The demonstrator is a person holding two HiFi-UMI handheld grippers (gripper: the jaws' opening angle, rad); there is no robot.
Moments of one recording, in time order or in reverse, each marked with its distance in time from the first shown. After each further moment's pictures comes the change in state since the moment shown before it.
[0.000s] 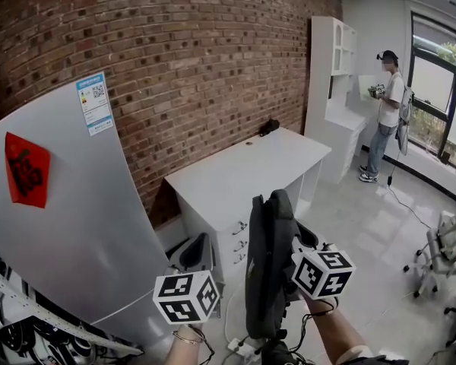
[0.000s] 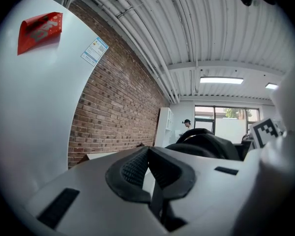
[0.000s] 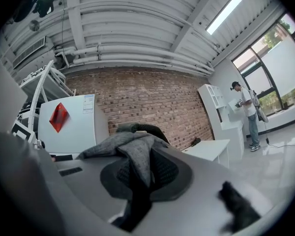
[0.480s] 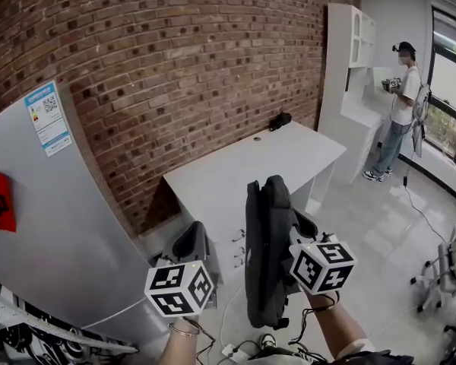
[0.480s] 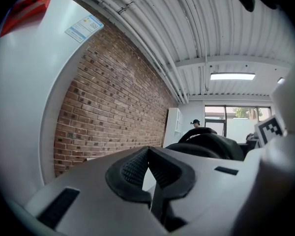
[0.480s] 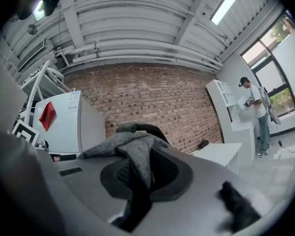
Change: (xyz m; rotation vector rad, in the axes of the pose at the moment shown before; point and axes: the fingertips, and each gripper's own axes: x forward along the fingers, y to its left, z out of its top) left arm 0.136 0.015 0.014 -0.016 -0.026 0.091; right arm 0.121 -0.073 0.028 -0.032 0.014 0.093
